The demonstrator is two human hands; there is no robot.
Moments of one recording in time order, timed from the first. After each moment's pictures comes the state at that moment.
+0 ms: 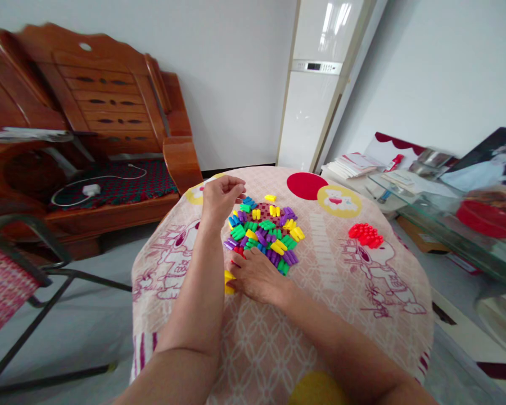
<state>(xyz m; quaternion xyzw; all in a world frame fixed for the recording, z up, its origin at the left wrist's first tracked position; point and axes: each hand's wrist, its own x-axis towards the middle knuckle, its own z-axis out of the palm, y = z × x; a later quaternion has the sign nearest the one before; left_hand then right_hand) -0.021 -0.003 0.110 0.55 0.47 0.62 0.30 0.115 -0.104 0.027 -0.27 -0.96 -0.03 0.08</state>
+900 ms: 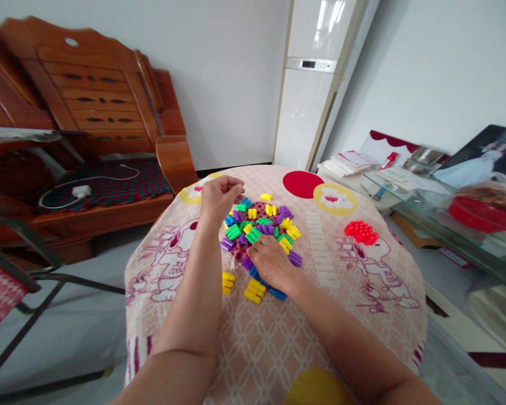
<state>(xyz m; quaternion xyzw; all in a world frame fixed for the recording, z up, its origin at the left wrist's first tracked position) -0.013 -0.004 0.112 0.55 0.48 0.61 0.31 0.147 -0.085 0.033 -0.36 -0.93 -0.07 0.09</state>
